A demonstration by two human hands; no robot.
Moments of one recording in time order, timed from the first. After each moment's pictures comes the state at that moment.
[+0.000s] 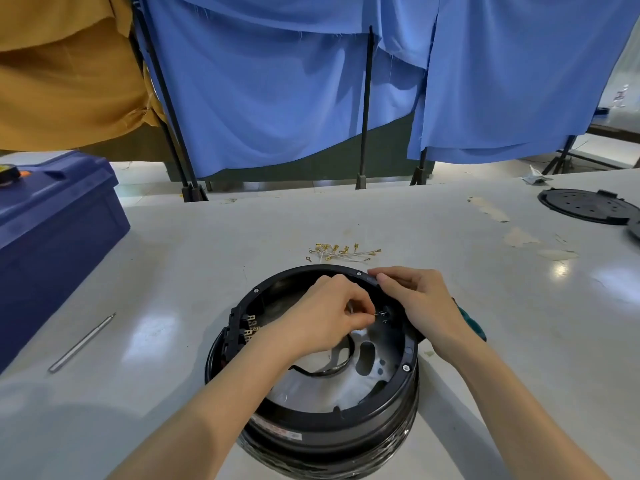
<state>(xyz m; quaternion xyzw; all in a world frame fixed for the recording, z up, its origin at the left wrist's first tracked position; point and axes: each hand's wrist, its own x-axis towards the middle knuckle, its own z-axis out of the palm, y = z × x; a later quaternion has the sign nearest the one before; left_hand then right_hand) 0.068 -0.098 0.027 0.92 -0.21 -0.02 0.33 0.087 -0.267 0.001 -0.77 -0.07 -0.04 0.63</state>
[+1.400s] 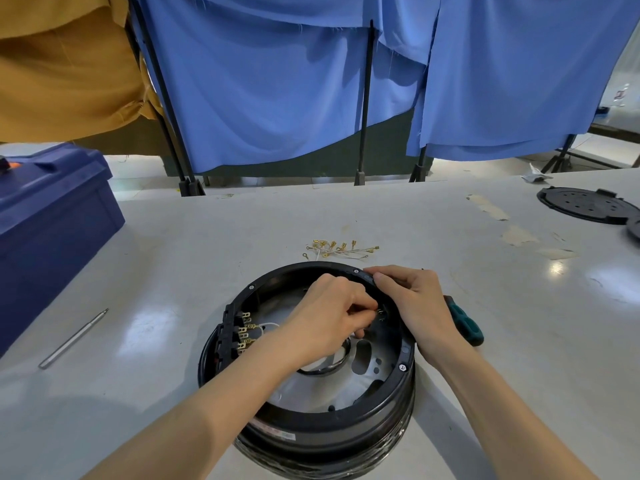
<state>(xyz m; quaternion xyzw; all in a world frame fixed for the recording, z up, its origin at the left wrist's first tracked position) 0.068 -0.106 0.017 0.90 -0.27 0.04 0.33 0.085 -0.257 -0.004 -0.75 -0.06 -0.06 0.65</state>
